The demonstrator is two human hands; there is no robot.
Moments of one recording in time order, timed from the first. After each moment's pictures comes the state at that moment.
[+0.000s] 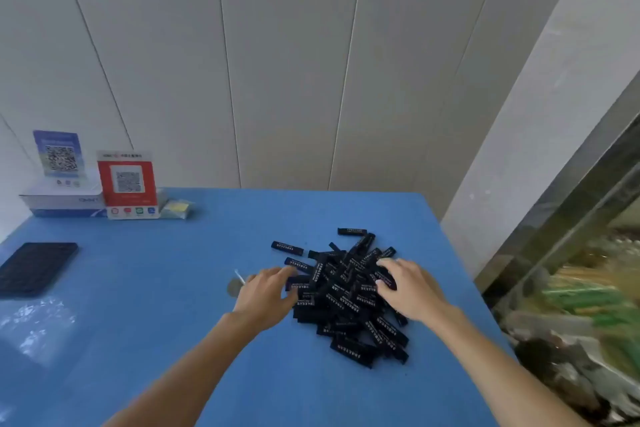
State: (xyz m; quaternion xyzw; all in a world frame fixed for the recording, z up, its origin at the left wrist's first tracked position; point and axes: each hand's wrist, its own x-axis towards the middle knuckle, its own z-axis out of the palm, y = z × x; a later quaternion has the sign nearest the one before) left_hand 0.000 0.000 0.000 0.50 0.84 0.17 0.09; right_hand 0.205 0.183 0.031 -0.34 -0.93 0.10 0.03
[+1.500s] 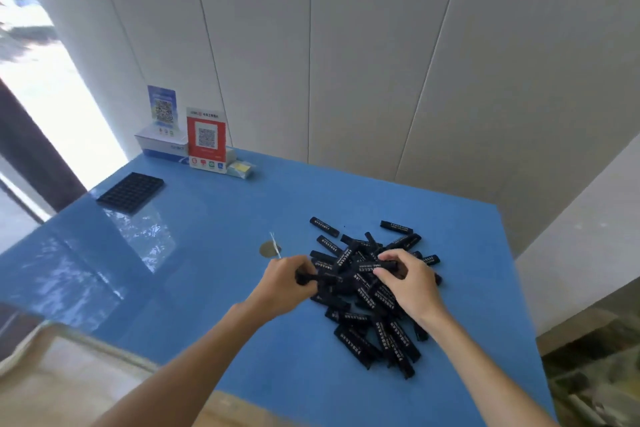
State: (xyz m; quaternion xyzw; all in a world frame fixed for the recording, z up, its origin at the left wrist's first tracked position) left_hand 0.048 -0.001 -0.001 0.33 0.84 0.39 0.16; right_hand 0.180 0.203 0.008 -0.25 -0.84 0.45 0.16
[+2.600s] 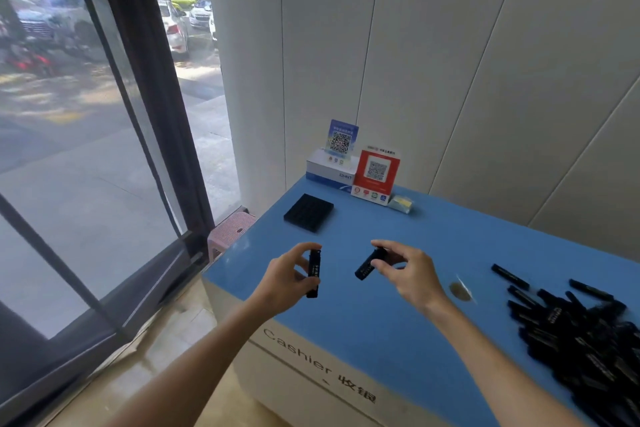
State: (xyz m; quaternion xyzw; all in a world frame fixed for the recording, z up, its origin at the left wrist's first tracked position) left_hand -0.126 -0.378 0.042 0.24 0.84 0.47 0.14; right_hand -0.046 -0.152 0.059 -0.10 -0.87 0.47 0.14
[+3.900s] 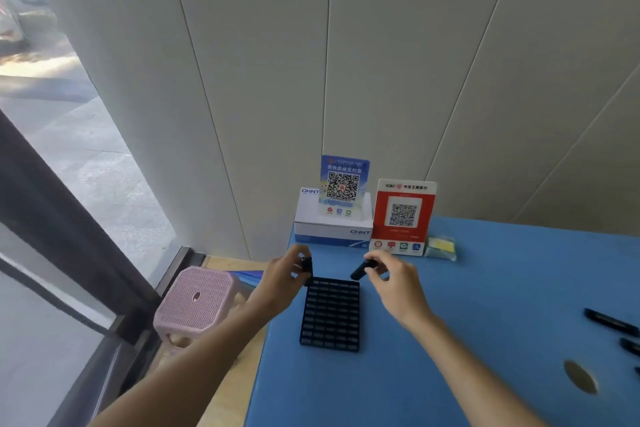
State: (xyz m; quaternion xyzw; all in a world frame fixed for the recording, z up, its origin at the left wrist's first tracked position) left_hand -0.524 -0.309 -0.021 0.40 0.82 0.38 0.14; right_hand -0.367 -0.143 -0.009 -0.27 -0.88 0.34 0.20
